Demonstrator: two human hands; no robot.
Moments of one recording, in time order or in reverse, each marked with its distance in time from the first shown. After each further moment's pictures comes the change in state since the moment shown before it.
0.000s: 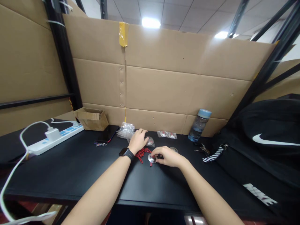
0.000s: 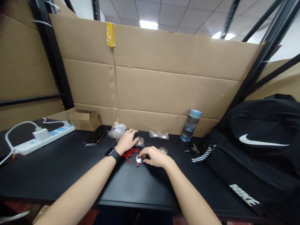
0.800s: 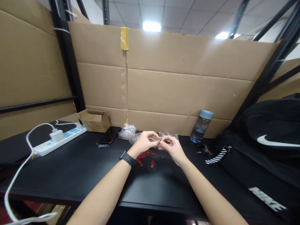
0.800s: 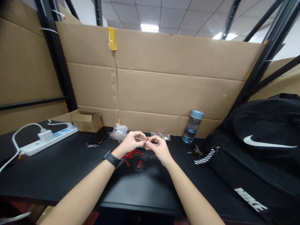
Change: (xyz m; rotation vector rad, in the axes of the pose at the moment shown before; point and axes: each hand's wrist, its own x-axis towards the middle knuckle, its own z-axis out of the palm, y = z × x) left_hand 0.000 0.056 -0.033 -0.896 -0.219 -0.003; right_hand 0.010 -0.007 0.002 0.922 0.676 0.227
